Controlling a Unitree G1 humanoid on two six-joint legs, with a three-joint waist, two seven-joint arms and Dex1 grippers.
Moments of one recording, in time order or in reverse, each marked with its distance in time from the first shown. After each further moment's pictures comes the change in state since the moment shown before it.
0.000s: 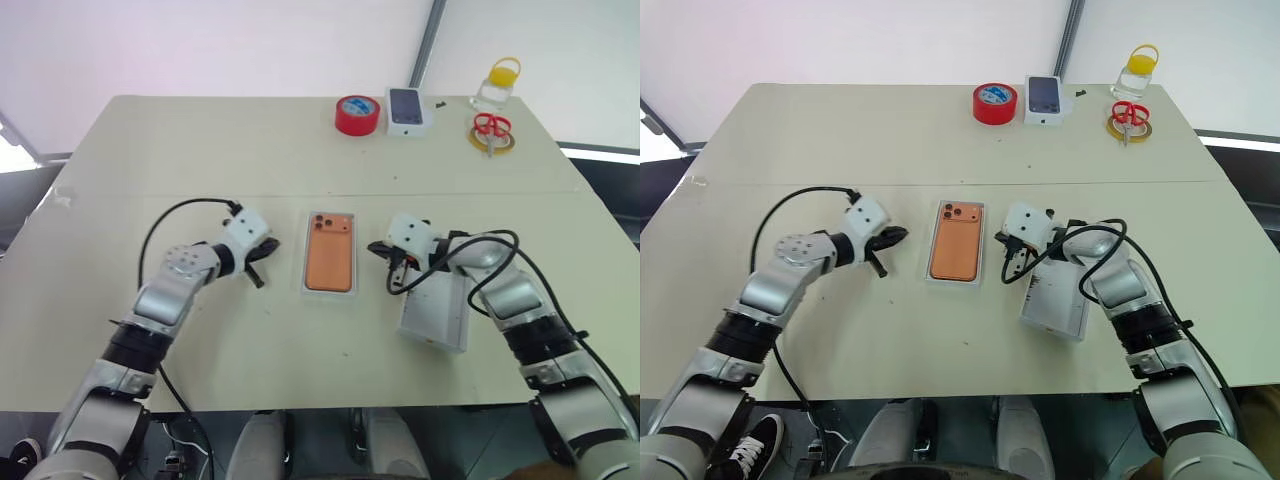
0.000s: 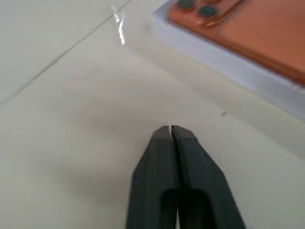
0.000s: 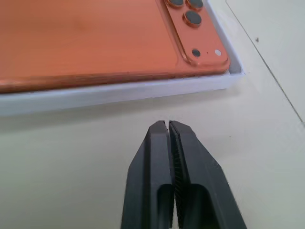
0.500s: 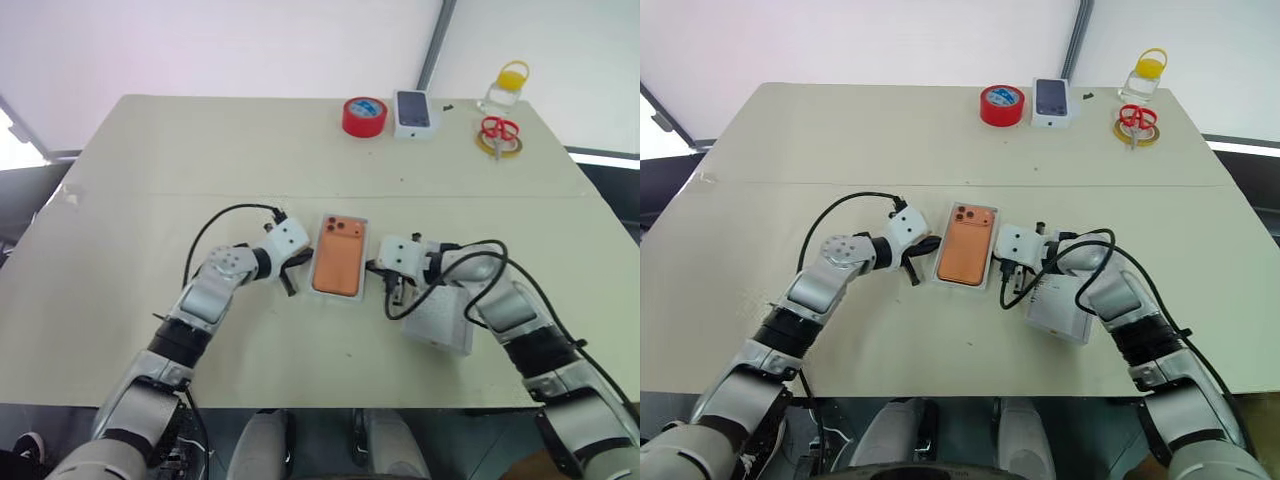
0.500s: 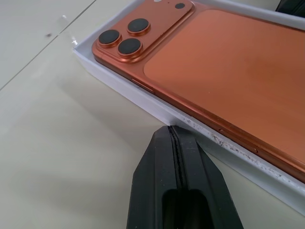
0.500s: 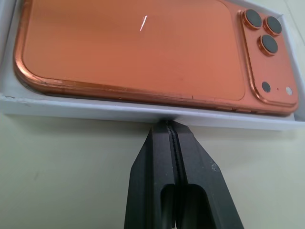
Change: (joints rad) left arm -0.050 -0.201 -0.035 0.067 0.098 0.005 -0.053; right arm 0.093 -0.065 0.012 -0.106 -0.038 0.022 0.075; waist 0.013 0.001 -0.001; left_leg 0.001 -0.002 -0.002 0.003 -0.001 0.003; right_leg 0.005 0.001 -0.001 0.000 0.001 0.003
